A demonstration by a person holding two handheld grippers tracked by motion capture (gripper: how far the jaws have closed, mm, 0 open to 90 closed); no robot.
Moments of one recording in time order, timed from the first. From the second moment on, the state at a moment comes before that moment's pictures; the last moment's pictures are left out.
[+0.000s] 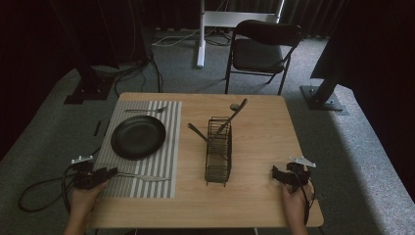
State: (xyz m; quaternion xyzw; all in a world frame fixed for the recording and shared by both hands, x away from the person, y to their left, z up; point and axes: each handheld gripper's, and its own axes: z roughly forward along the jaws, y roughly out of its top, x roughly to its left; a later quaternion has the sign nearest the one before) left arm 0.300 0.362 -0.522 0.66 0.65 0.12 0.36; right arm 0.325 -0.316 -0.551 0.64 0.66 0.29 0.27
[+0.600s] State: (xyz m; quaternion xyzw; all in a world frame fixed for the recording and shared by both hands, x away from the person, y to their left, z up) left arm 0.265 0.326 -0.524 0.69 0.60 0.17 0.36; right arm 0.325 -0.316 -0.551 0.64 0.66 0.29 0.27
